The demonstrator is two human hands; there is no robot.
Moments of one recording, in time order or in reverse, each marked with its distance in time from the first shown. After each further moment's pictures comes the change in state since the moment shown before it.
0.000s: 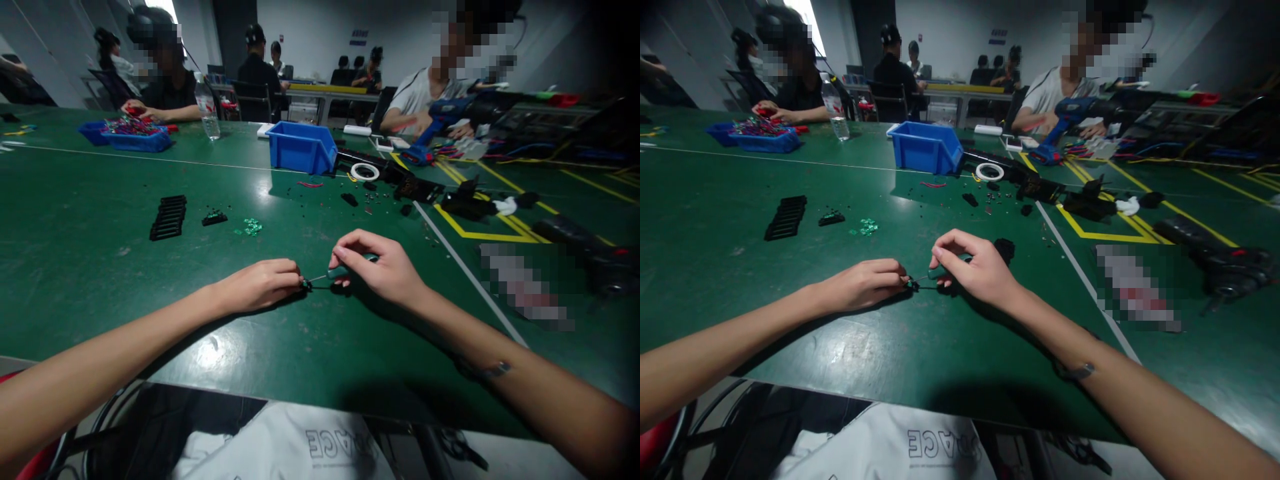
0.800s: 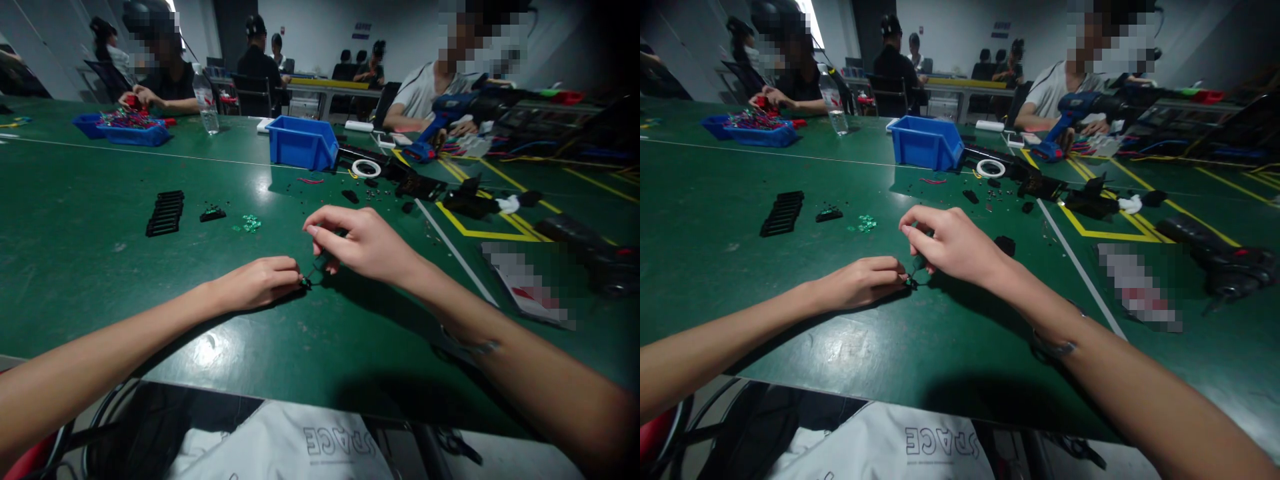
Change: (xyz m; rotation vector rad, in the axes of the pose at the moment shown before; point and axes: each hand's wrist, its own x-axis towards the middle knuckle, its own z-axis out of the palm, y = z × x) left_hand 0.000 0.000 0.005 0.005 0.059 -0.001; right_hand 0.038 -0.041 0.010 -0.347 -0.176 -0.138
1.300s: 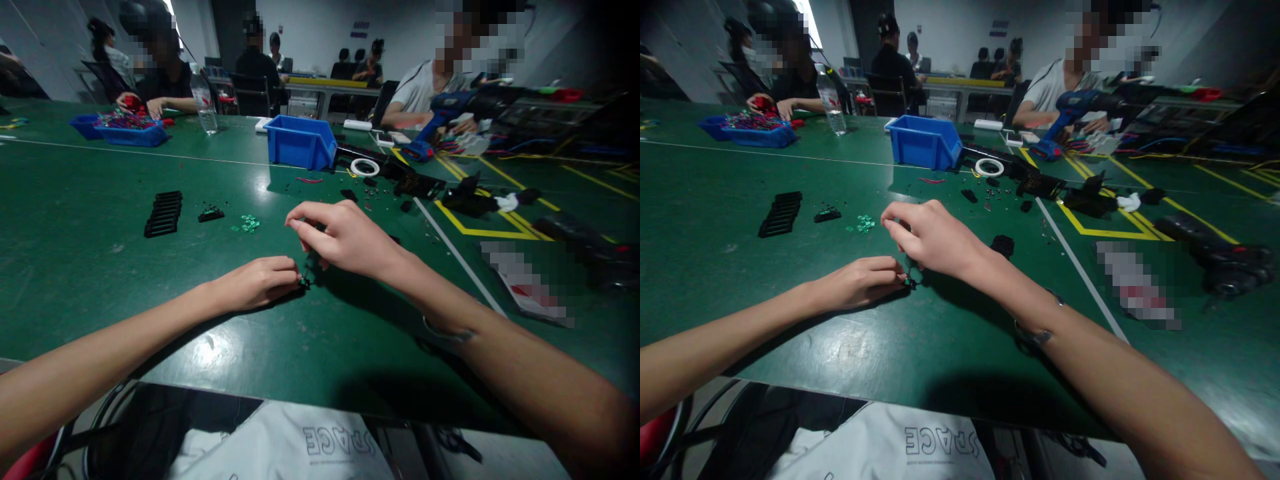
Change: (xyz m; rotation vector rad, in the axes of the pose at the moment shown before) left_hand 0.000 -0.001 0.000 -0.010 -0.003 0.011; right_hand 0.018 -0.009 0.007 -0.191 0.007 -0.138
